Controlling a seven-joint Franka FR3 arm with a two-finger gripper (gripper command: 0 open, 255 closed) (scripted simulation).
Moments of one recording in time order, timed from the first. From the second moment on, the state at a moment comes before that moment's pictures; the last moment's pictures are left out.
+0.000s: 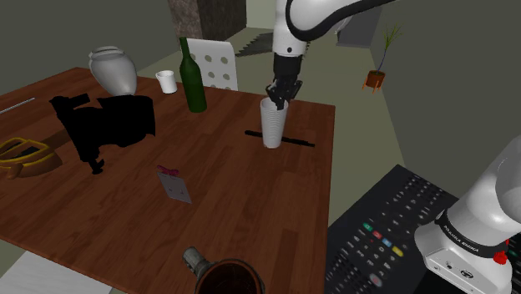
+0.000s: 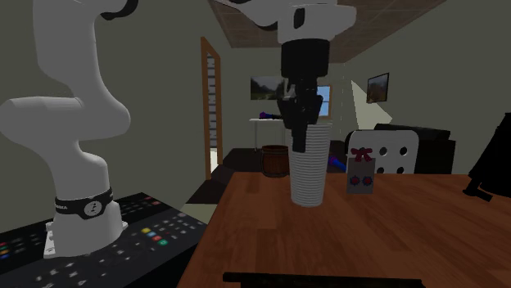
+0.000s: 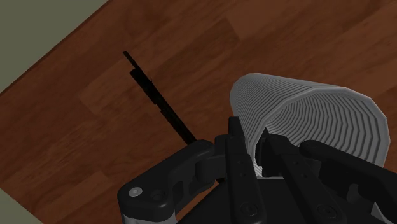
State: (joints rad) arm 0.12 0.05 0.20 -1.93 0.09 1.96 0.26
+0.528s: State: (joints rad) arm 0.12 0.03 0.20 -1.85 0.09 1.86 0.26
